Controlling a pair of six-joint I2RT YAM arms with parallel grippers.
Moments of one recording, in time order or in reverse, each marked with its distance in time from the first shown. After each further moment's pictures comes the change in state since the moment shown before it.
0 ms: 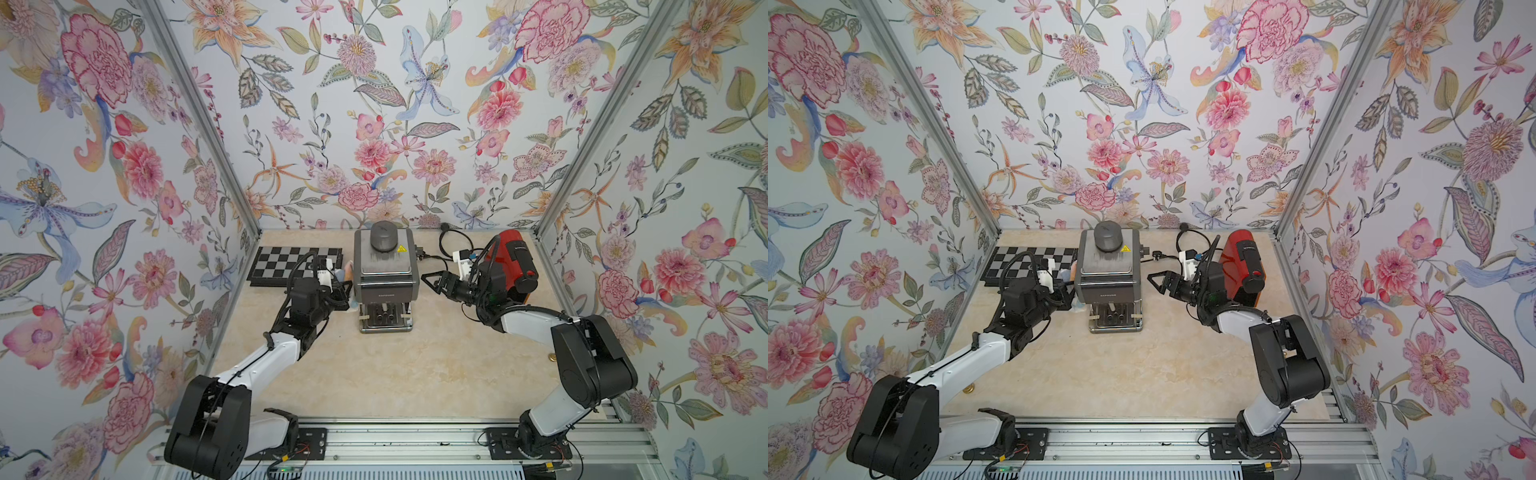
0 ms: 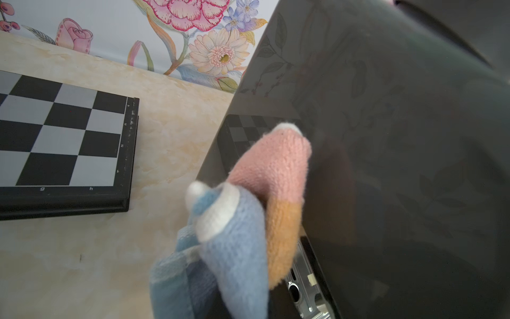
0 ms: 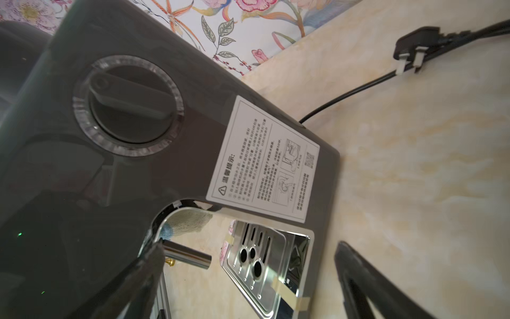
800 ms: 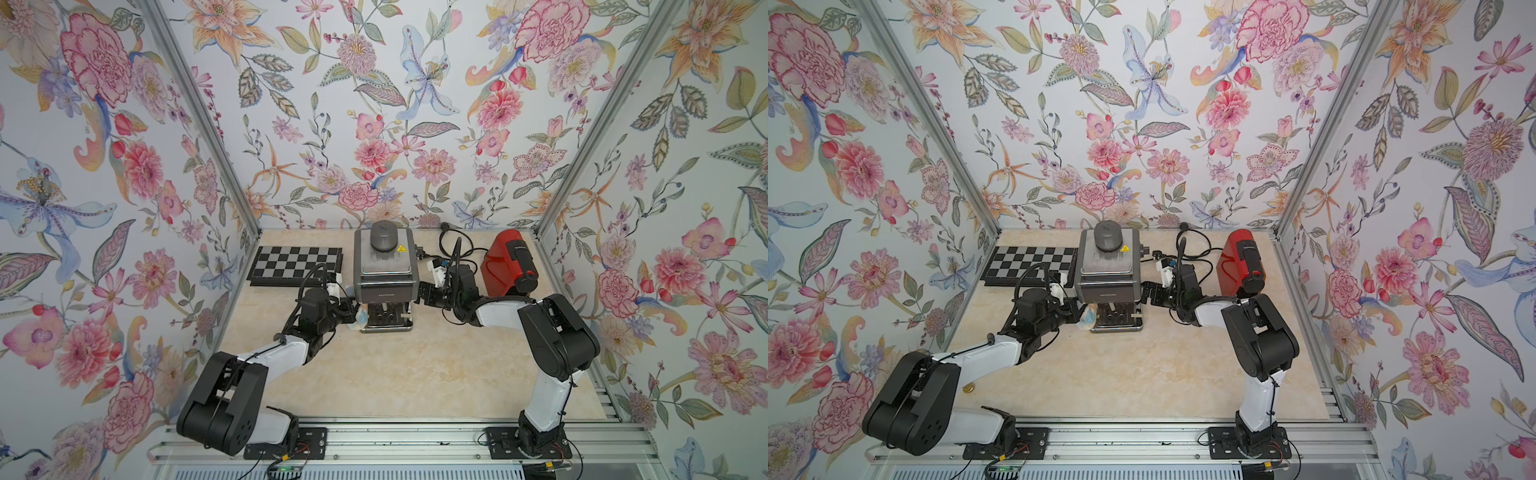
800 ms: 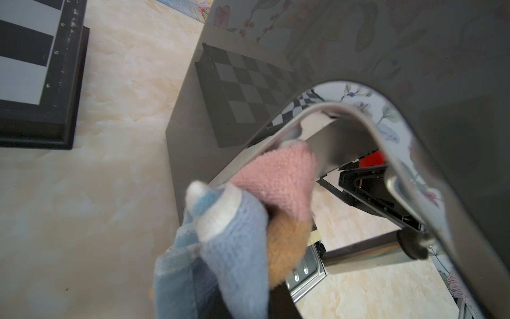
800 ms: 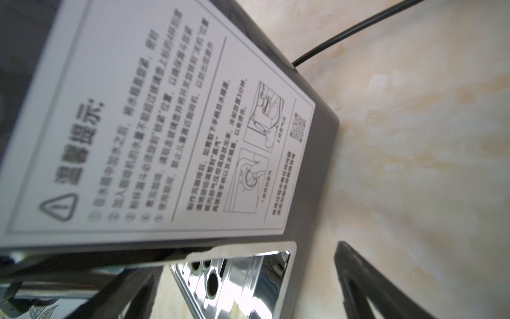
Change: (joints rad) left arm -0.043 0.167 -0.073 0.153 0.082 -0.089; right arm 0.130 0.235 0.142 -0.061 0.095 -0.116
